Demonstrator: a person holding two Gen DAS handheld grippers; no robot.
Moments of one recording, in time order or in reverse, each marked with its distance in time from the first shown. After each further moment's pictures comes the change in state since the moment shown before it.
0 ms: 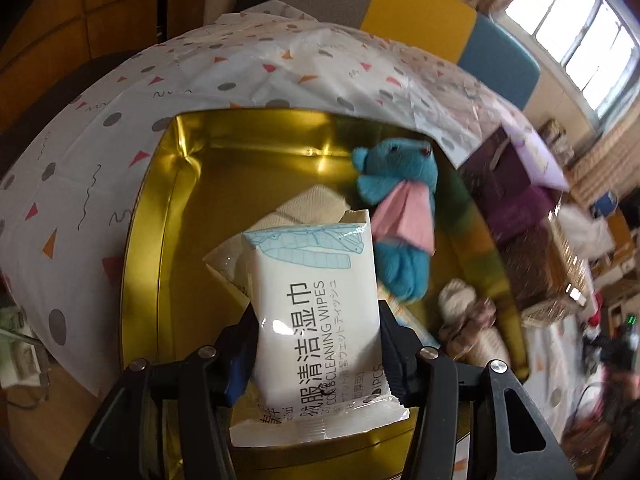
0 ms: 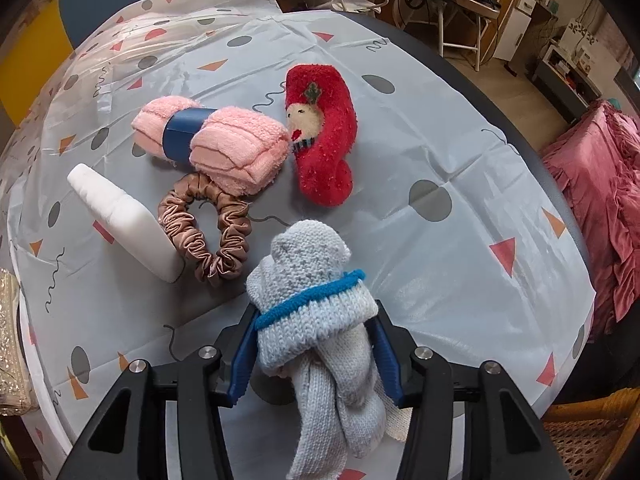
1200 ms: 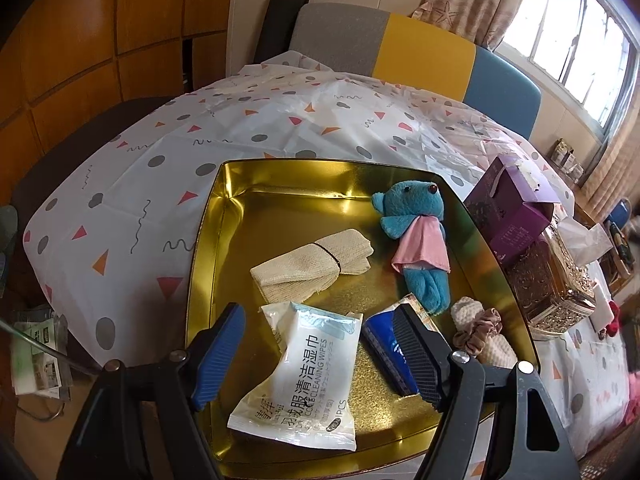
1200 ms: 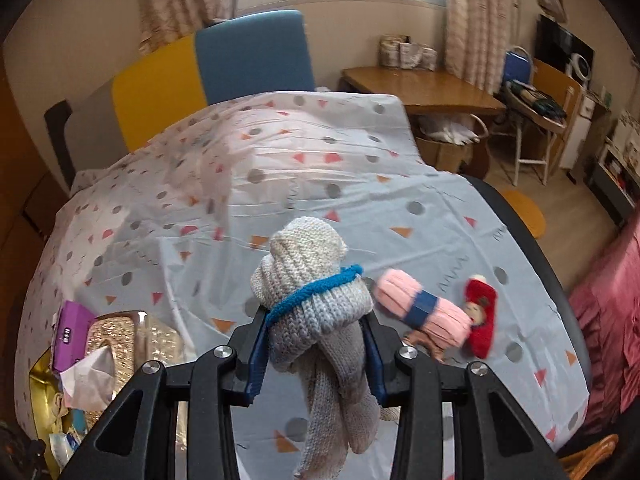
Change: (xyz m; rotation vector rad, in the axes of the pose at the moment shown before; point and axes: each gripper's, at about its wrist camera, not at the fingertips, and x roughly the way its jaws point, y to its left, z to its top) left arm -0.044 0.009 -0.017 -0.001 -0.205 0.079; right arm -0.166 0.166 0.045 -0.226 -0.314 0.231
